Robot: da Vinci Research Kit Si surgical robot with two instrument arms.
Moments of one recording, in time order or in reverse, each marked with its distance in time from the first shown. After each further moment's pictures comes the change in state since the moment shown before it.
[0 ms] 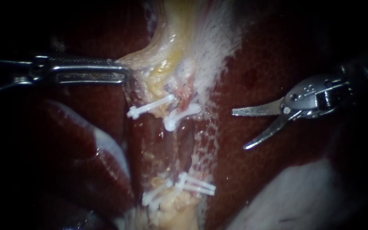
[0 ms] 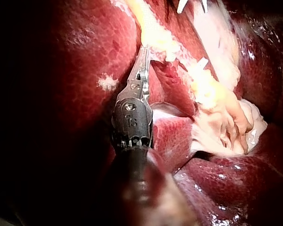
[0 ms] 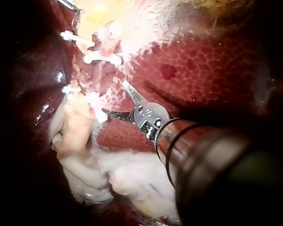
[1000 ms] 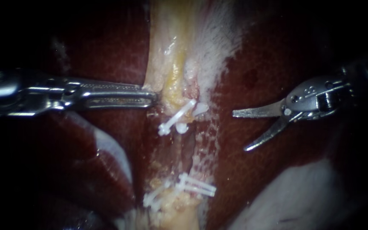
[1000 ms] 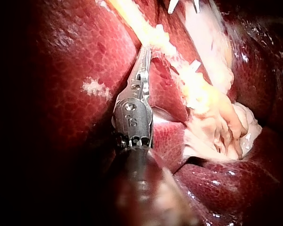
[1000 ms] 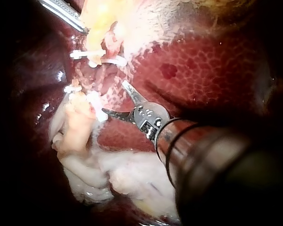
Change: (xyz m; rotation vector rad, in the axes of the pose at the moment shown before) right arm 0.000 0.000 0.000 0.000 0.000 -0.001; left arm 0.002 -0.001 0.003 0.027 0.031 -0.007
